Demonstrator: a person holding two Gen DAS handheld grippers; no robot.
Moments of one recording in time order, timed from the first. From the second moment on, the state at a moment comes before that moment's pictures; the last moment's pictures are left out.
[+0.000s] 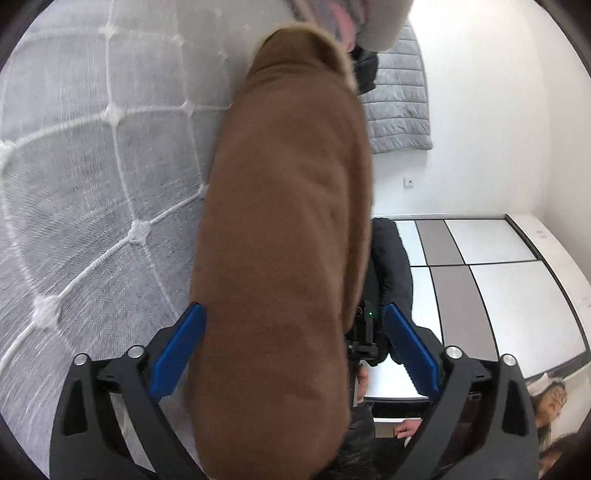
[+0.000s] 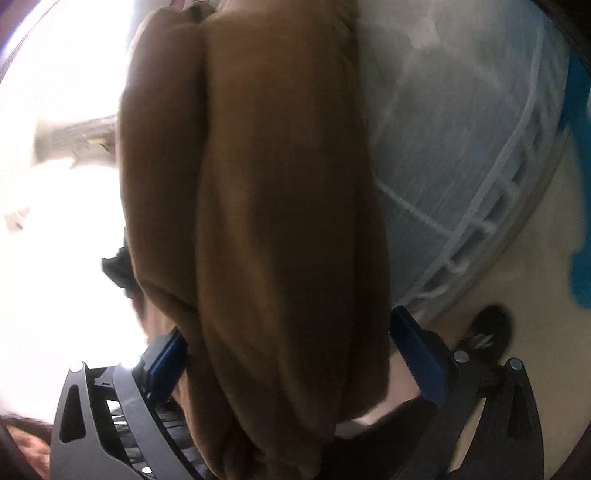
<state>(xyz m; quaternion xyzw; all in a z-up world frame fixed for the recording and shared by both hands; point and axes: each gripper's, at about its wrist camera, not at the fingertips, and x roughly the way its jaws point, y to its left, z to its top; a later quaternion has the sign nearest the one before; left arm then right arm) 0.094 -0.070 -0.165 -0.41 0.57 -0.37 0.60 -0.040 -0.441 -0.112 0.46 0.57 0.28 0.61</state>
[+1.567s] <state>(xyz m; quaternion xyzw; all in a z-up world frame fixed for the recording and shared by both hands) 0.287 0.170 -0.088 -0.23 0.49 -0.25 0.80 0.240 -0.039 -0.019 0.38 0.51 0.35 0.69</state>
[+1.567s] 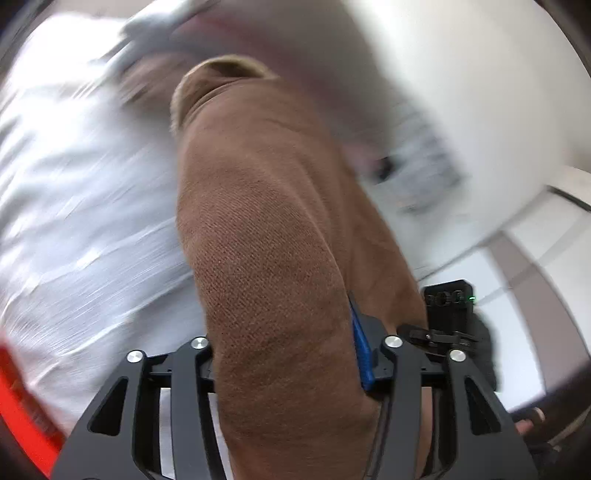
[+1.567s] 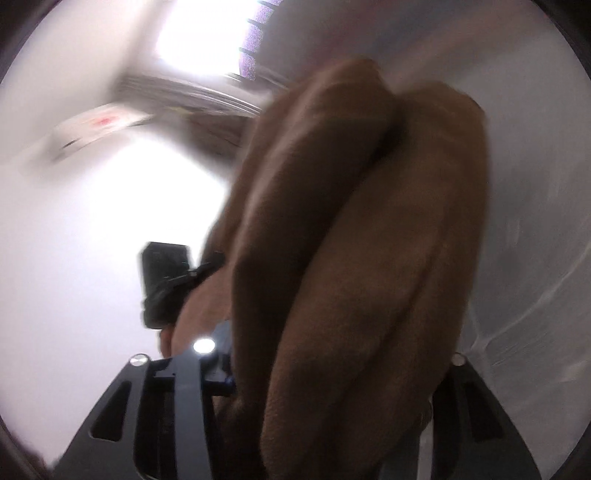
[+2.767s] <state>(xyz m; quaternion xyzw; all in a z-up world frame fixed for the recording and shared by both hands) 0.063 0.142 -0.028 -0.03 0.39 -0.02 0.92 0.032 -0.032 0.043 0.13 0.39 0.04 0.91</state>
